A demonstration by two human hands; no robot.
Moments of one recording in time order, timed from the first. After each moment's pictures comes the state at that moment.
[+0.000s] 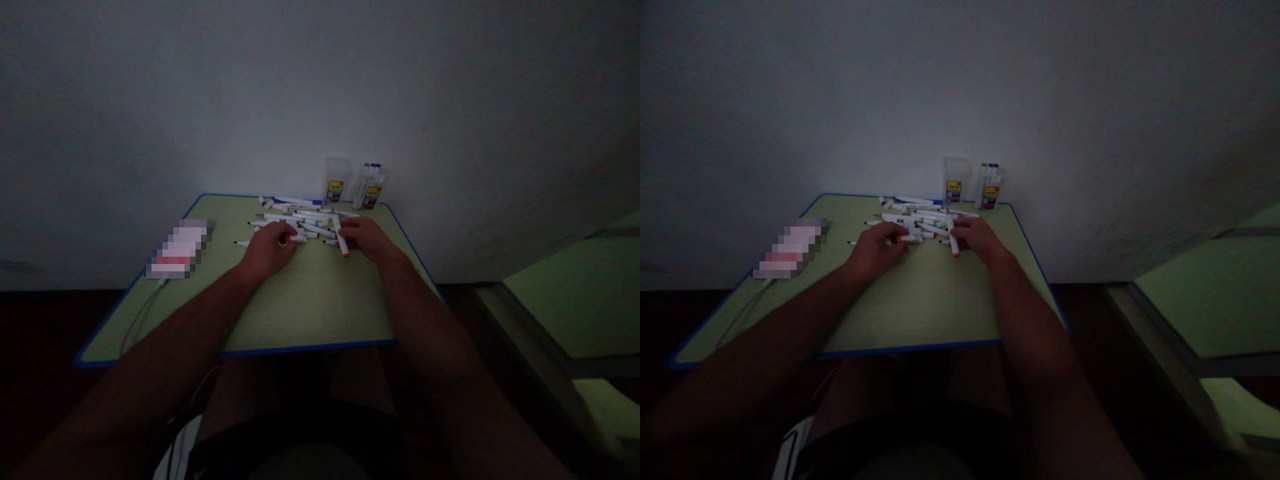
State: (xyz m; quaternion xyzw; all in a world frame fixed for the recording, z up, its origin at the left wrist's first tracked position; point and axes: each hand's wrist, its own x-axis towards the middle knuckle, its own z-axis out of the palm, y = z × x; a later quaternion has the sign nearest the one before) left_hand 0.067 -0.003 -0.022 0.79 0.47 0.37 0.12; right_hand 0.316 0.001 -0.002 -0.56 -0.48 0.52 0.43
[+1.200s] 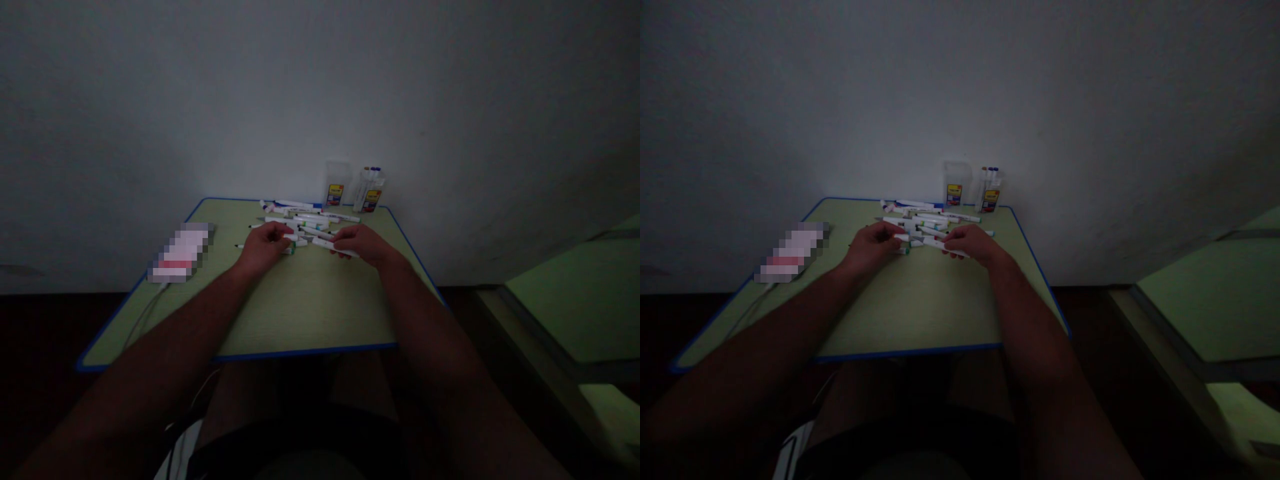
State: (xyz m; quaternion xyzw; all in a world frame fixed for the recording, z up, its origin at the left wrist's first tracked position) left_hand 0.064 0.006 -0.024 0.64 0.48 0.47 0.38; right_hand 0.319 -0.005 -0.002 -0.50 -0.64 0.48 0.34
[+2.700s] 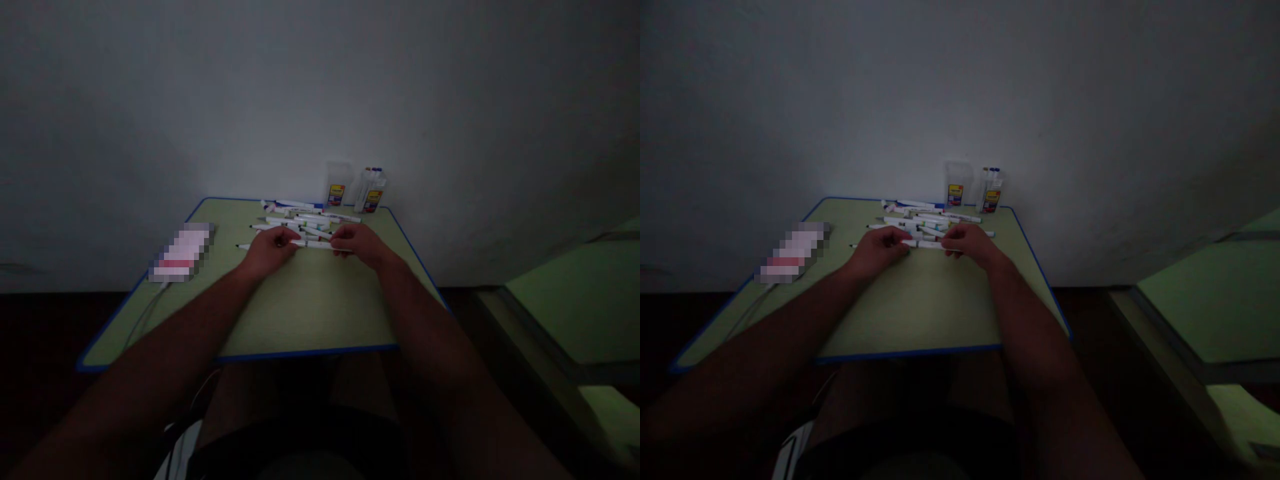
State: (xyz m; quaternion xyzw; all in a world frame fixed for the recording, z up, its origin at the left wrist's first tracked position) left_hand 0.064 0.007 -0.029 0.71 0.46 0.42 0.32; right_hand 0.316 -0.001 -0.010 -0.49 -0.62 0.48 0.39
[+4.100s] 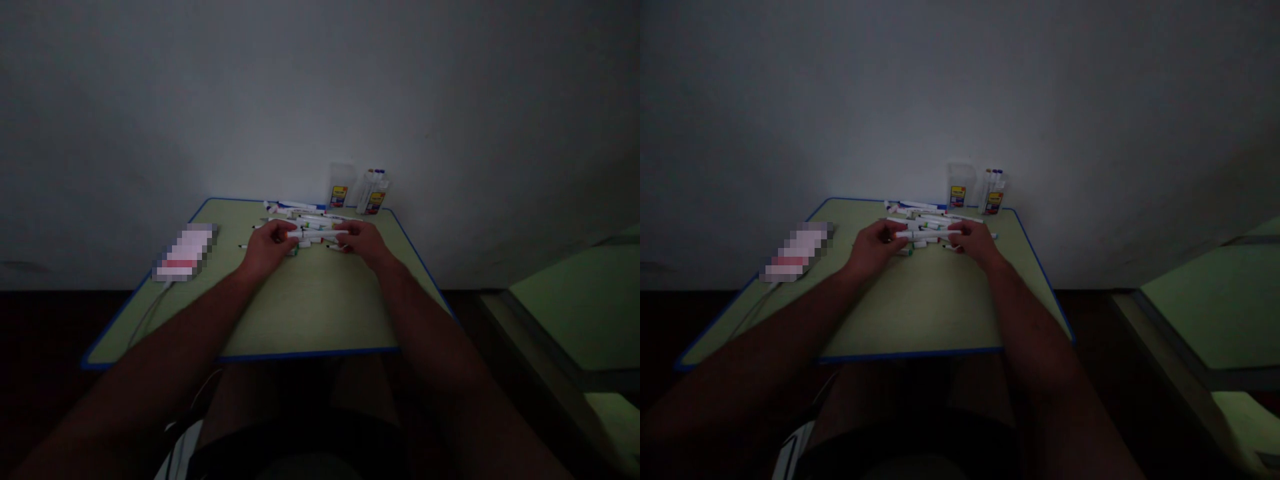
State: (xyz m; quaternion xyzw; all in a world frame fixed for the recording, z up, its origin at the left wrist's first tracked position) left_hand 0.068 0.000 -0.019 0.65 0.47 0.51 0.31; right_hand 0.310 0.005 -0.015 -0.53 -0.56 0.42 0.47
